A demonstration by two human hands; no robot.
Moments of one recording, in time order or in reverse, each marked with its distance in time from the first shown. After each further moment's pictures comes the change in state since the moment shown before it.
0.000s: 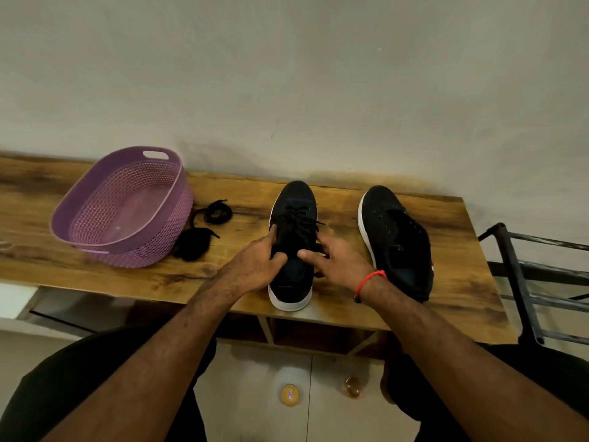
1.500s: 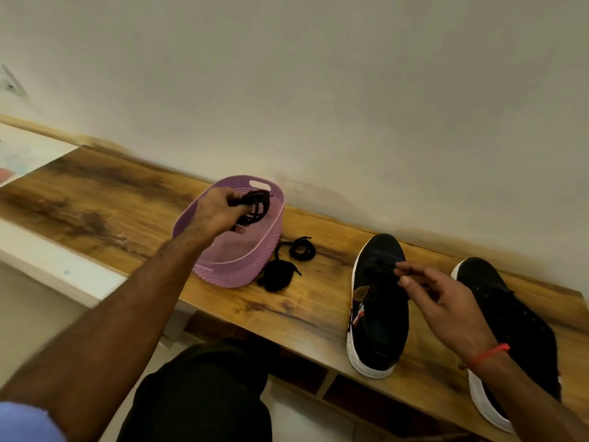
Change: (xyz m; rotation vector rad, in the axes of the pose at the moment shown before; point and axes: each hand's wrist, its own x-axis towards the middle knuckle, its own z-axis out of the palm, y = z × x) left_hand 0.020 -0.150 -0.194 -0.432 0.611 -0.213; right_hand 0.014 -0.030 -0.007 -0.080 0.245 -0.325
